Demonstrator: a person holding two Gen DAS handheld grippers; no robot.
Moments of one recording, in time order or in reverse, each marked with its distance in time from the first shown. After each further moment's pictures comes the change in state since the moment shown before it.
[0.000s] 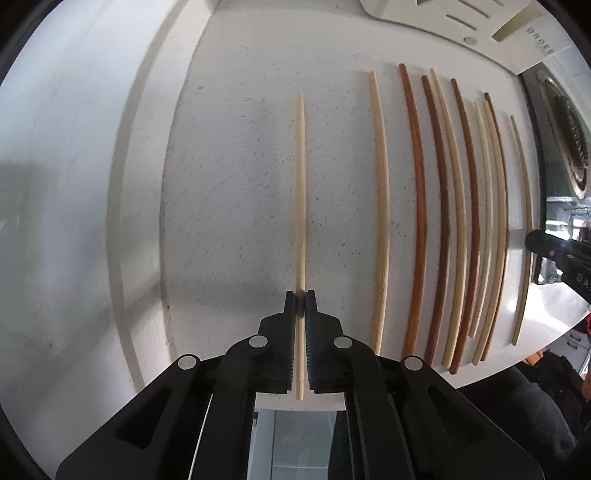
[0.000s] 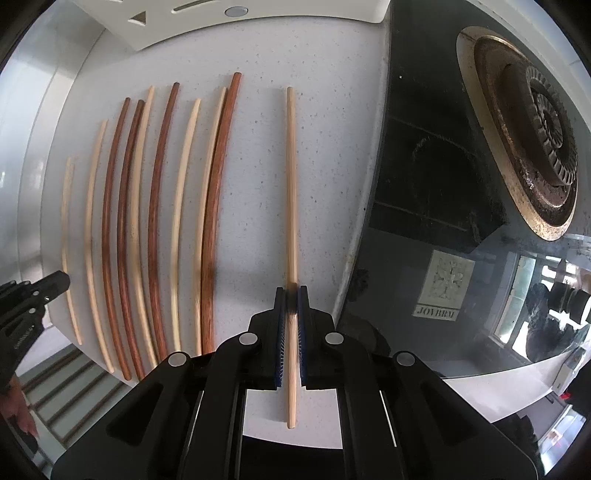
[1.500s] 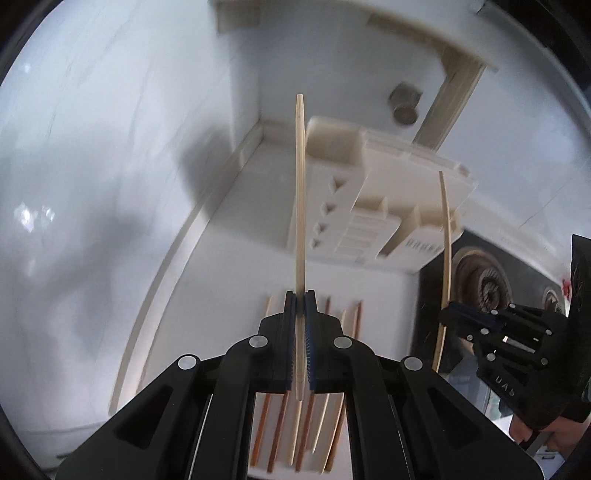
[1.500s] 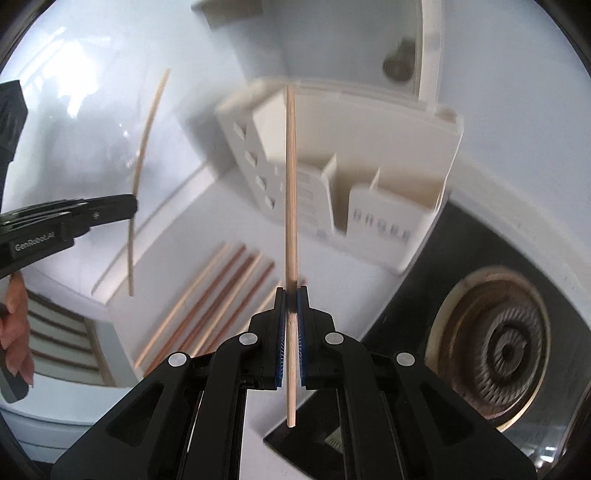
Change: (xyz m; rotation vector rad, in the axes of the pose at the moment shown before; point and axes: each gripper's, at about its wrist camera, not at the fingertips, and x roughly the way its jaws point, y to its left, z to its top) left arm -0.167 -0.069 -0.003 -0.212 -0.630 -0.036; right arm -0.132 -0.032 -0.001 -0.481 -0.565 0.213
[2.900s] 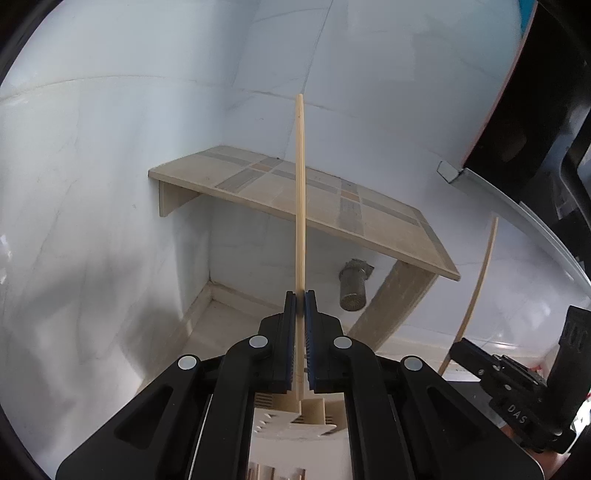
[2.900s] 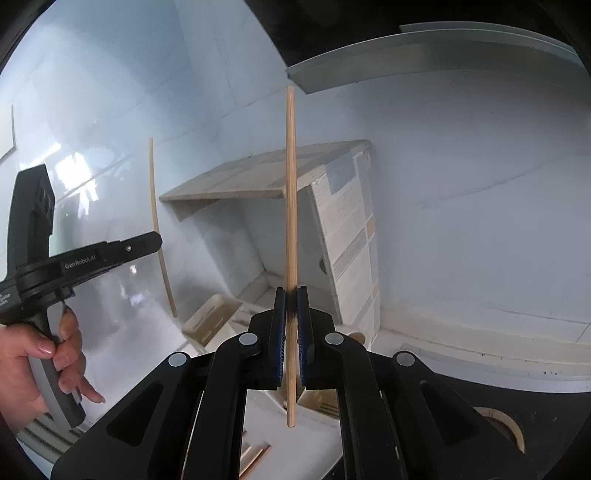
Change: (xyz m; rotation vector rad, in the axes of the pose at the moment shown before) left arm -0.027 -0.017 0.109 -0.047 -0.456 -0.176; right arm -0.064 -0.066 0.073 0.112 -0.551 0.000
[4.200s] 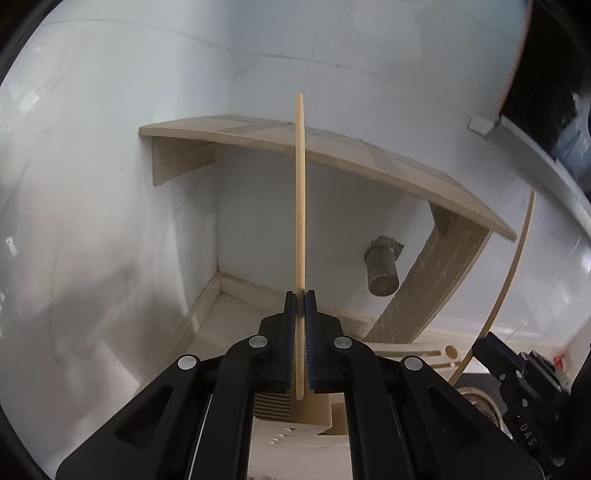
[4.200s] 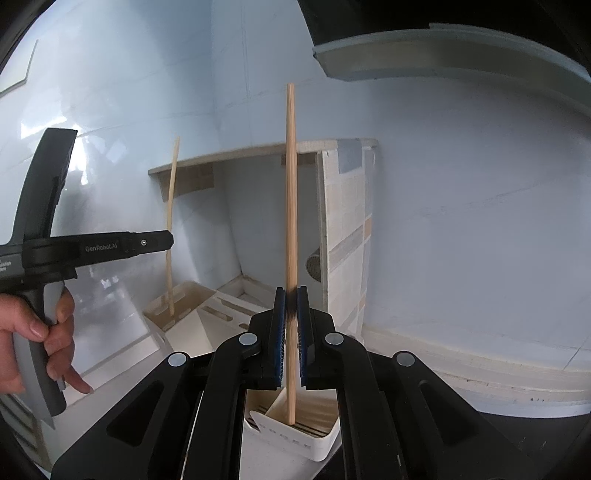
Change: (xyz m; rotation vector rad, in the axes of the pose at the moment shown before) left arm 0.043 0.005 -0.028 0.045 0.023 0.072; right arm 0.014 0.014 -0.033 -0.147 -0.093 -0.103
